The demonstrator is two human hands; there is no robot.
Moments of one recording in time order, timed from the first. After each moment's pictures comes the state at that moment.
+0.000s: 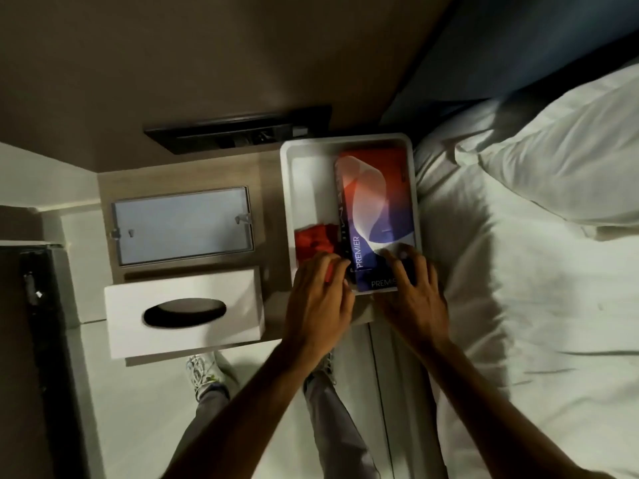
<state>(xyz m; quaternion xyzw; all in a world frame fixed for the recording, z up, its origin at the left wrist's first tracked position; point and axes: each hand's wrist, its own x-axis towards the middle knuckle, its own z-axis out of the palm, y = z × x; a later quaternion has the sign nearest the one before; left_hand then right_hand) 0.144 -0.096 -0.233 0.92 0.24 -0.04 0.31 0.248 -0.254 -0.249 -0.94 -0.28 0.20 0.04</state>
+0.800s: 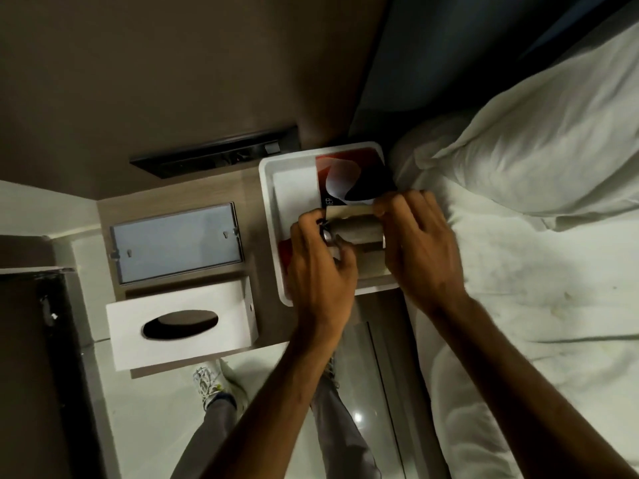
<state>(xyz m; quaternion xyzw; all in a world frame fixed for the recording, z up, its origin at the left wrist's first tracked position) 0.217 -0.105 -0.168 0.80 0.42 0.13 0.41 0.317 -0.207 -0.146 -0.90 -0.39 0.00 0.20</state>
